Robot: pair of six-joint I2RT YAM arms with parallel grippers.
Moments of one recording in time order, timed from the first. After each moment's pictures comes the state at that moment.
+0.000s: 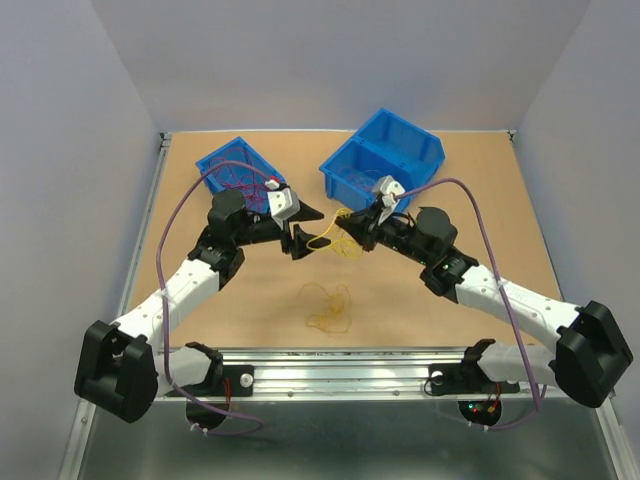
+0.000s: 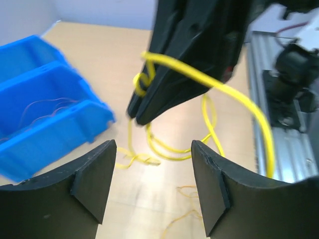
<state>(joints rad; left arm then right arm) -0.44 1.14 0.72 0.38 0.97 0.05 0.71 1.21 0.73 0.52 -0.34 0.06</state>
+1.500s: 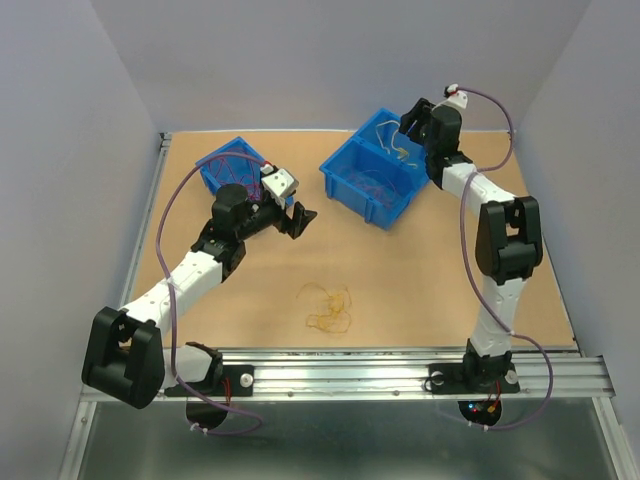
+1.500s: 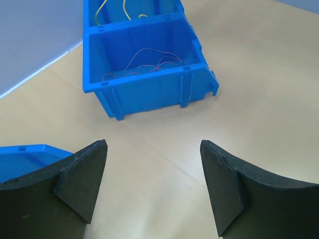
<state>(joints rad) -0.40 1.23 0.76 0.32 0.47 0.13 0.17 2.06 1.60 0.34 0.14 0.49</state>
